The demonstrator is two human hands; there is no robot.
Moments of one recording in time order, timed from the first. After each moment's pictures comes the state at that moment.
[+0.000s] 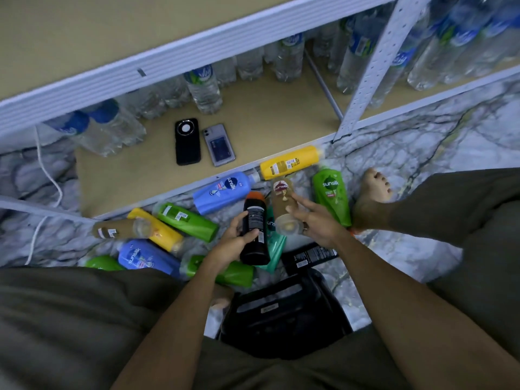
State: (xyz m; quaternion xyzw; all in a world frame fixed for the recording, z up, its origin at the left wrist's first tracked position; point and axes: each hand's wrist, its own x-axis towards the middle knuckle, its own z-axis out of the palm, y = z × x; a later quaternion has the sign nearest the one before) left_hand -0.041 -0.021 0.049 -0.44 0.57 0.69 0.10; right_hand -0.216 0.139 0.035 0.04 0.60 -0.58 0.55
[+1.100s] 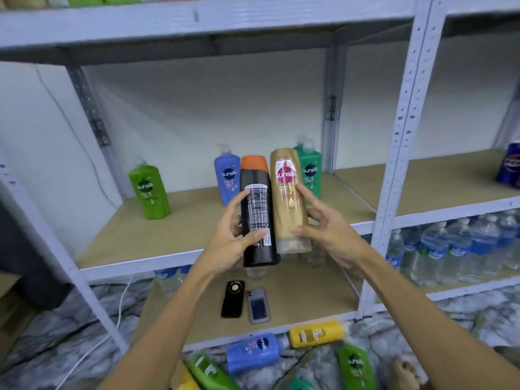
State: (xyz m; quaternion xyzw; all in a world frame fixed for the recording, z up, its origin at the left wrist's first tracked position) left_hand -0.064 -0.080 0.423 -0.12 0.75 0.57 -0.30; right_hand -0.239 0.081 0.427 -0.47 0.51 -0.65 0.31
